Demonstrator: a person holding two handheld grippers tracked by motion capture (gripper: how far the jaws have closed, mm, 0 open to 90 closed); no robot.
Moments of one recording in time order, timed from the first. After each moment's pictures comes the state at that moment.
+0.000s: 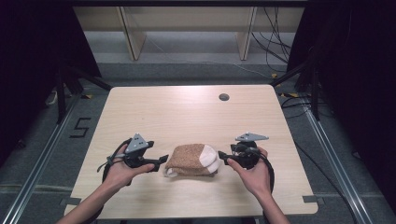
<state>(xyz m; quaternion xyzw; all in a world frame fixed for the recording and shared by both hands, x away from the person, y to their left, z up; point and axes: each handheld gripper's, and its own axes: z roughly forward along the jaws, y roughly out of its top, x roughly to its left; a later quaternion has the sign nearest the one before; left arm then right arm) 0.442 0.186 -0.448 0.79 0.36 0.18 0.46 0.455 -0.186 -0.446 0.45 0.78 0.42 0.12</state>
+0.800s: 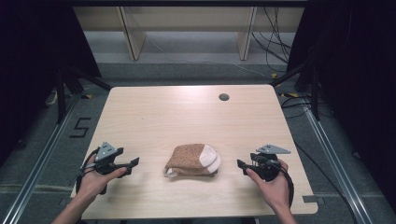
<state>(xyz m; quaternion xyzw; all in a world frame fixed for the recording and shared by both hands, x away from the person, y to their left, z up) 0.430 0.271 -0.485 0.75 0.45 0.22 0.43 0.425 -0.241 -0.465 0.49 0.76 0.40 0.15</state>
